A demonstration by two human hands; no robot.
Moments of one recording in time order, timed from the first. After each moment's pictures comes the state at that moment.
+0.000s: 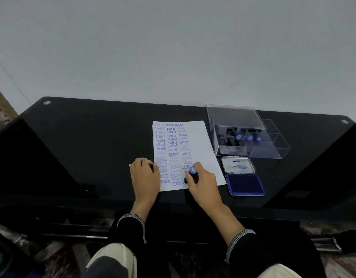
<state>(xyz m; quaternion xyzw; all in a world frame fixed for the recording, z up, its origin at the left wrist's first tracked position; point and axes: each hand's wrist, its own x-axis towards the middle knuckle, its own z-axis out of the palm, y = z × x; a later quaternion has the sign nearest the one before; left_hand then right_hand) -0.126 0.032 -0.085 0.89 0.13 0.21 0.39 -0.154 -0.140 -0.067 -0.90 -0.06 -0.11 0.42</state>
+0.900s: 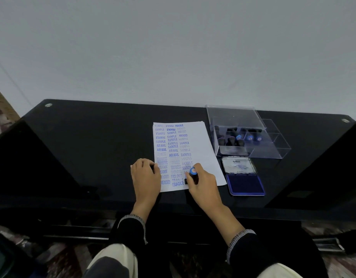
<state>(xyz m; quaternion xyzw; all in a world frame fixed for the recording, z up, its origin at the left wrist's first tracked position) -0.128 0.033 -0.085 0.89 0.11 0.22 0.38 -0.158 -0.139 -0.063 -0.90 -0.07 -0.12 0.41</state>
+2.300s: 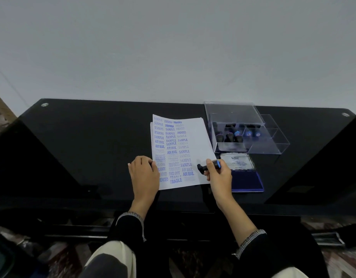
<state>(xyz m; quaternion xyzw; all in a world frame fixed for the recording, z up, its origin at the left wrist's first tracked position) -0.125 0.032 -0.085 0.91 0.10 0.20 0.36 -0.151 -0.165 -0.053 -0.73 0.16 -0.12 0.66</state>
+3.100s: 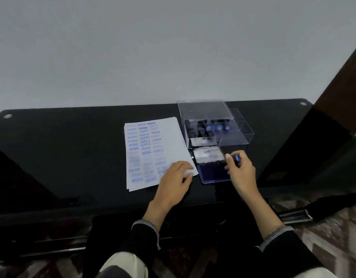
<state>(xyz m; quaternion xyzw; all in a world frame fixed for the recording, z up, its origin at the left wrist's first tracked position) -0.160 -0.082 -0.069 0.89 -0.24 0.06 0.38 -0.190 -0.284 -0.027 -0.83 0.17 -0.19 0.50</state>
